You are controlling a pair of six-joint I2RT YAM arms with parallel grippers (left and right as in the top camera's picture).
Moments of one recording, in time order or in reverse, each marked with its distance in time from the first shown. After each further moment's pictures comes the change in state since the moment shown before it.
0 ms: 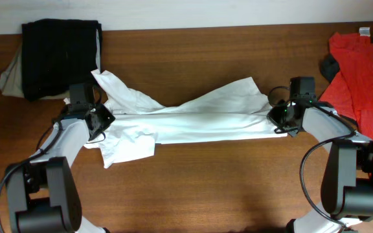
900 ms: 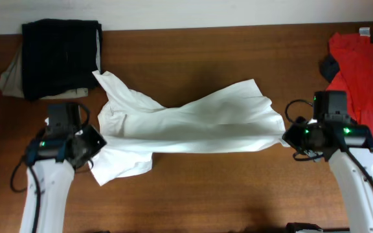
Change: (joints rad) left arm 0.002 -0.501 0.002 -0.574 0.000 0.007; right arm 0.000 -0.555 0.002 -0.557 0.001 -0.053
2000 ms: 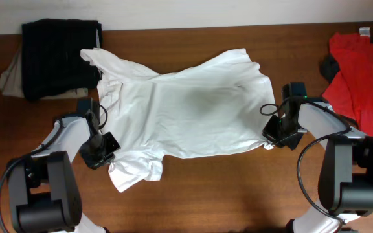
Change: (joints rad) left arm 0.000 0.540 0.009 0.054 0.087 0.079; right arm 0.036 0.594 0.050 0.193 -0.031 -0.052
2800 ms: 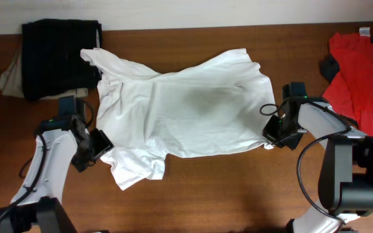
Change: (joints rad) left arm 0.042 -0.258 -0.003 -0.073 -0.040 -0.011; right arm 0.000 0.000 0.000 0.002 0.000 0.000
